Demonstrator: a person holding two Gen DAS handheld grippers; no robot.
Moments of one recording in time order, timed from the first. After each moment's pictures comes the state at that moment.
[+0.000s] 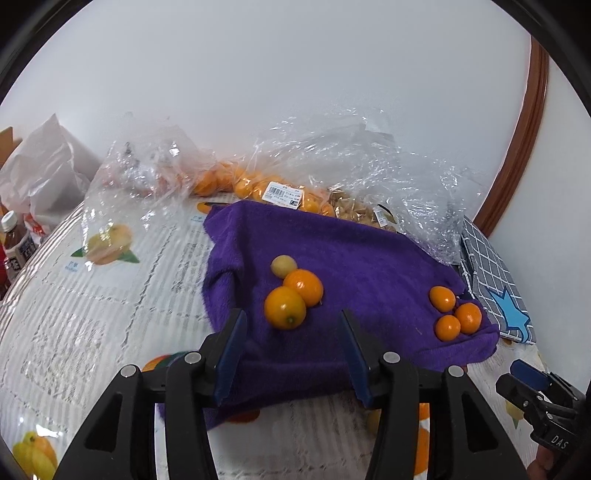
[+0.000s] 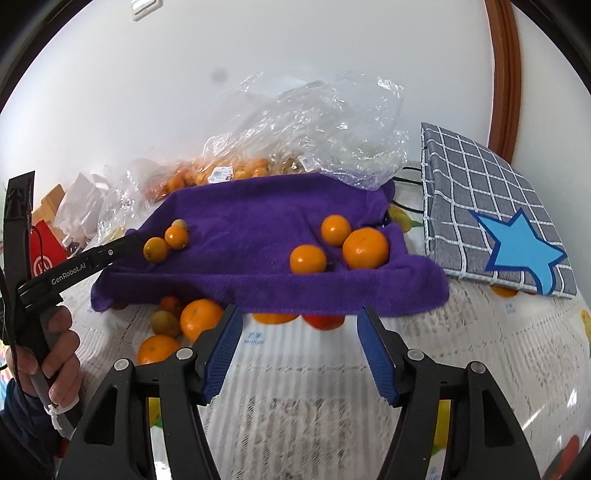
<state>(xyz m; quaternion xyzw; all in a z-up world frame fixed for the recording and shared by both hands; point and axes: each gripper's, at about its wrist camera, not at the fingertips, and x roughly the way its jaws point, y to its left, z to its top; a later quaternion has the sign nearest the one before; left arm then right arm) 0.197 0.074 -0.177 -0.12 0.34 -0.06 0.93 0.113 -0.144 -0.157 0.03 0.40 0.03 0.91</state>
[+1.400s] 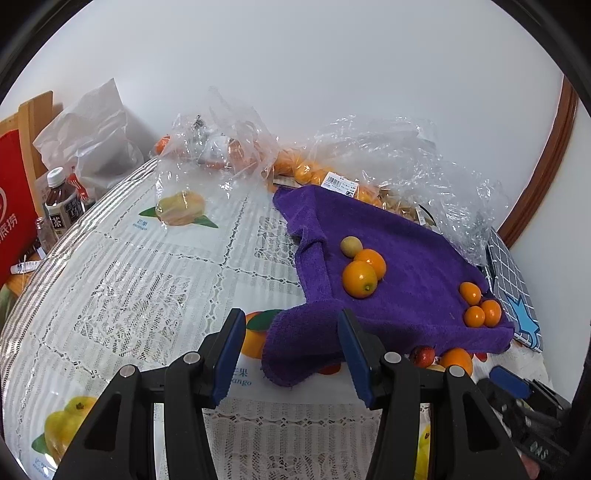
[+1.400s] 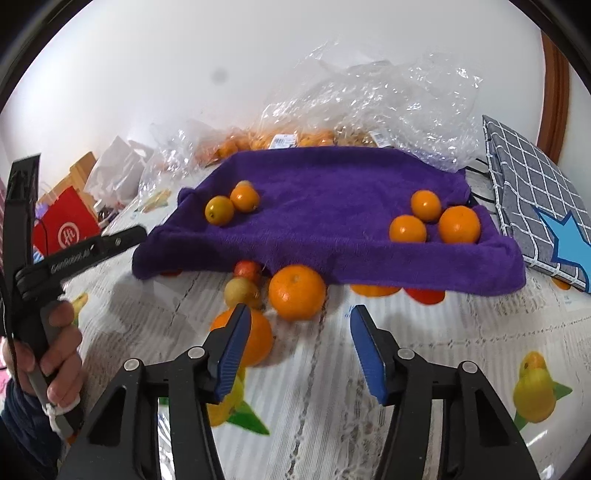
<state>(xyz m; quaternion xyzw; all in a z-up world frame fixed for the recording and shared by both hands) 0.167 0.128 -0.186 -0.15 0.36 -0.01 0.92 0.116 -0.080 -0.174 0.02 0.43 0.10 0.90</state>
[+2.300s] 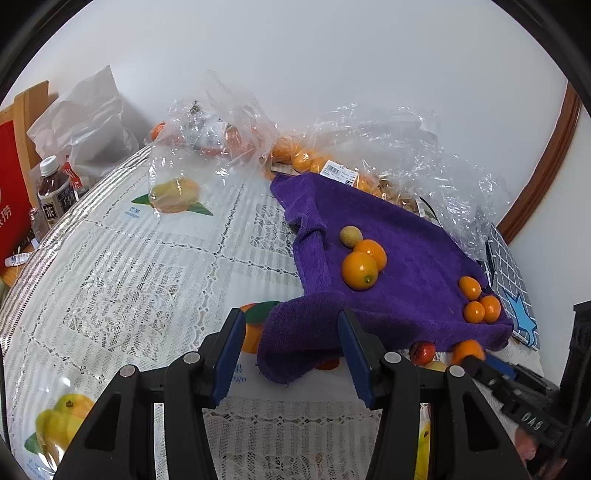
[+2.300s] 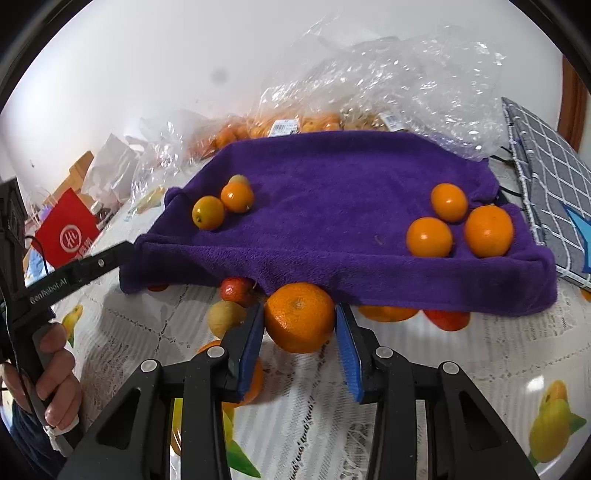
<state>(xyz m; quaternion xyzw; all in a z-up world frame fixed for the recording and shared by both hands) 0.174 0.129 -0.195 -0.16 0.38 -0.02 0.91 0.152 -0.083 -0.189 0.04 0.46 0.12 0.88</state>
